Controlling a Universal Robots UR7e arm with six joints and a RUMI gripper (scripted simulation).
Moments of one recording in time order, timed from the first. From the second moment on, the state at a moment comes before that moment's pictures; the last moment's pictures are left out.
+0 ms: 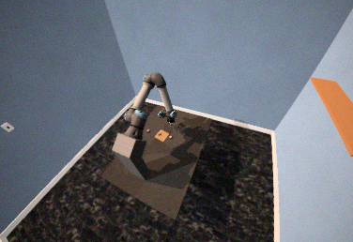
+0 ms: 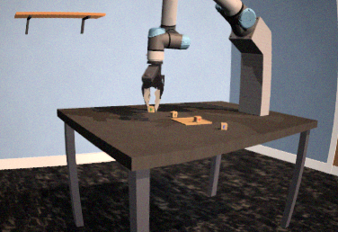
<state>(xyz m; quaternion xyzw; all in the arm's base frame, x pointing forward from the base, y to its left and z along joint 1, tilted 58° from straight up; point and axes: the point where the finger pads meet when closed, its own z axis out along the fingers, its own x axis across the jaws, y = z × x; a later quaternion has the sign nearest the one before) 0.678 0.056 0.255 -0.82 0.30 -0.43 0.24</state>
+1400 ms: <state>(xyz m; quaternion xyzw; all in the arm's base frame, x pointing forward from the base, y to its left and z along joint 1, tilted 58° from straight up) 0.630 0.049 0.283 -0.81 0.31 -0.42 0.24</state>
